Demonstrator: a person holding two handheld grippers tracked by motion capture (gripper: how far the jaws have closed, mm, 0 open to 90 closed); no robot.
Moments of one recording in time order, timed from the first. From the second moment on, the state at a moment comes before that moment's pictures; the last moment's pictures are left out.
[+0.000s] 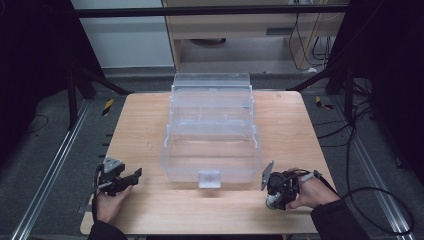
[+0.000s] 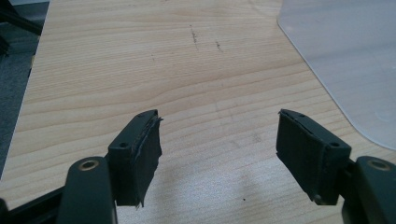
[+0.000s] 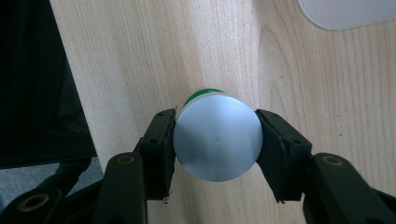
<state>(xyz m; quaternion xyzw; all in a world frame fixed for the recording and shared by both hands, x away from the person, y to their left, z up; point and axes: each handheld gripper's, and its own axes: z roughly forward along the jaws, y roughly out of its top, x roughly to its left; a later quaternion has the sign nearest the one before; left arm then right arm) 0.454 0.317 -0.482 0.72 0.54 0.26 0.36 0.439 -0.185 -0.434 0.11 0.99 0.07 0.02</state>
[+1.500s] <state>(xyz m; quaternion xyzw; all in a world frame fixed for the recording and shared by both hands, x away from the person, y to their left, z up) 0.455 0.315 -0.484 0.72 0.54 0.26 0.35 0.454 -0.184 -0.377 0.17 0.98 0.12 0.05</state>
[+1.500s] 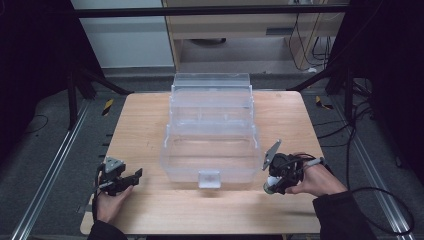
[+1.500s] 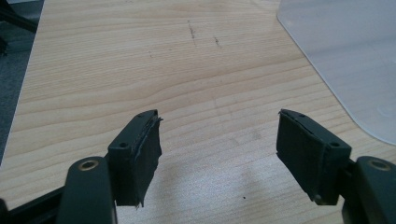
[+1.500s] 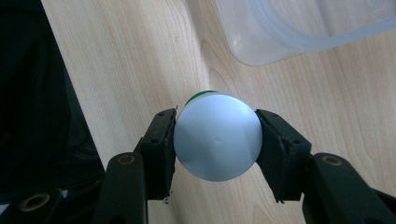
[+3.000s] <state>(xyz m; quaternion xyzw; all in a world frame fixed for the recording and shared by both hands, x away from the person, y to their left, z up) 0.455 0.316 -0.484 0.73 0.54 0.26 0.35 0.493 -0.160 -0.307 0.17 0.97 0.16 0.06</state>
